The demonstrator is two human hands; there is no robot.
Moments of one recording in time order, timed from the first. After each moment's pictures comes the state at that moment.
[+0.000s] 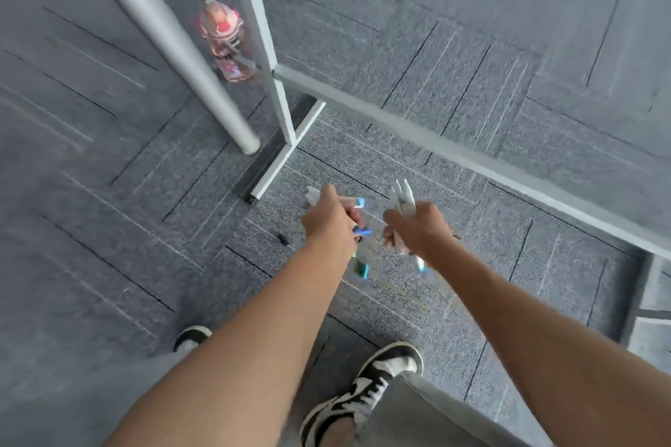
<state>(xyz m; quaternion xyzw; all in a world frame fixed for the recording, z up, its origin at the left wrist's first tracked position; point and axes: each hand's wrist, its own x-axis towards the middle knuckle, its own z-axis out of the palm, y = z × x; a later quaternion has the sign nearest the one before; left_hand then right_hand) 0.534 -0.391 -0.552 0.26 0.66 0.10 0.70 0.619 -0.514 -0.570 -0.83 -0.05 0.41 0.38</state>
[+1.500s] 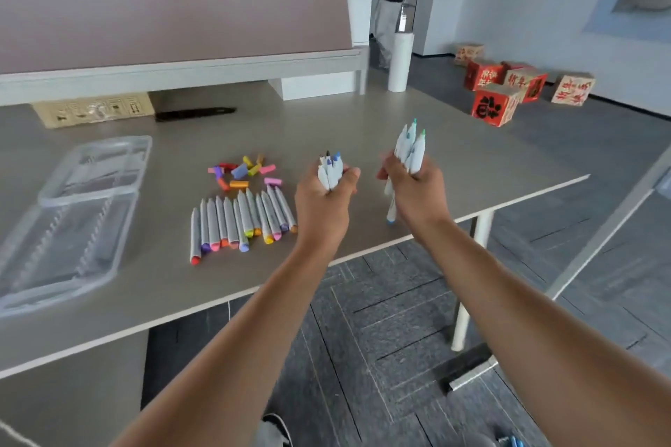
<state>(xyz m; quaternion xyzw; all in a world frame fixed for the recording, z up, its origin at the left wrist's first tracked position) 0.126 -0.106 -0.098 0.56 0.42 0.60 0.38 0.264 -0.121 -0.084 -0.61 -0.46 0.21 0.61</state>
